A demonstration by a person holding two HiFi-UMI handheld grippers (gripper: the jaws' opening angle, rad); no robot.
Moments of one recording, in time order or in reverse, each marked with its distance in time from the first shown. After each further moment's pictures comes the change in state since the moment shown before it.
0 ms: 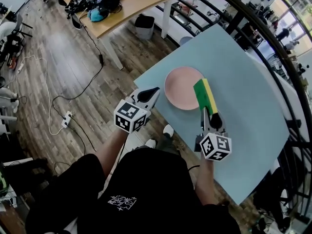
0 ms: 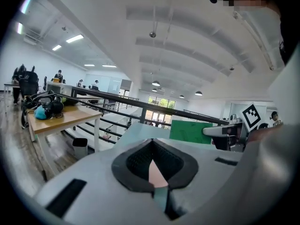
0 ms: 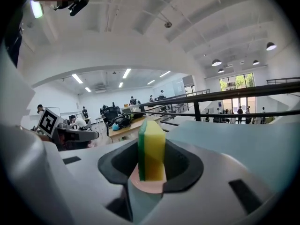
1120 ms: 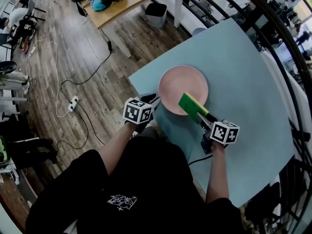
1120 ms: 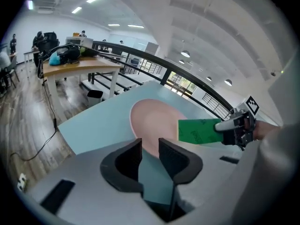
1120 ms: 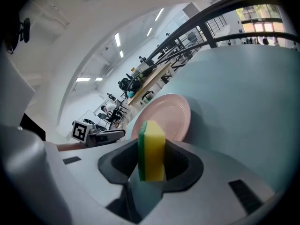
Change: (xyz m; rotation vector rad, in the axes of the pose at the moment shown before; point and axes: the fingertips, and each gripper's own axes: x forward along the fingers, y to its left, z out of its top) left arm 0.096 0.023 -0.137 -0.327 0.419 0.177; right arm 0.080 -0.076 -0.107 0.324 0.632 0.425
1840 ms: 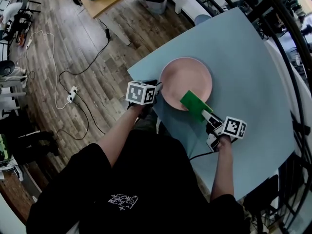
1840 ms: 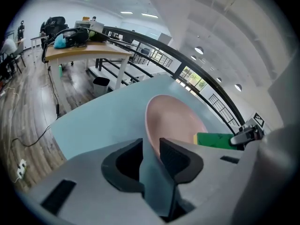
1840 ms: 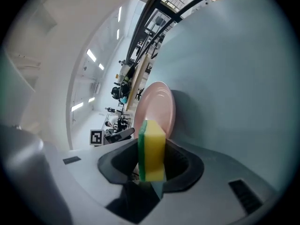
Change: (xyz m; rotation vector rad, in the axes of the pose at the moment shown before) left arm 0.041 0.042 0.012 -0.131 0.099 0.033; right arm 0.004 -0.025 -0.017 0.389 0.075 0.089
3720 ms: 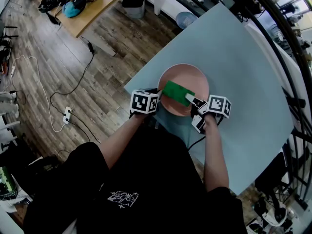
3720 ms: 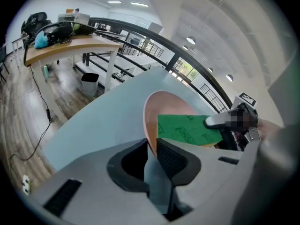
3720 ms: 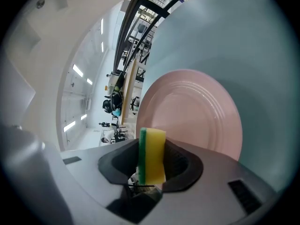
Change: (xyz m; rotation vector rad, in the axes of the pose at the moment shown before) left arm 0.012 0.009 0.017 0.094 0.126 -0.086; right arm 0.109 0.047 0.050 0.197 -0.104 -0.026
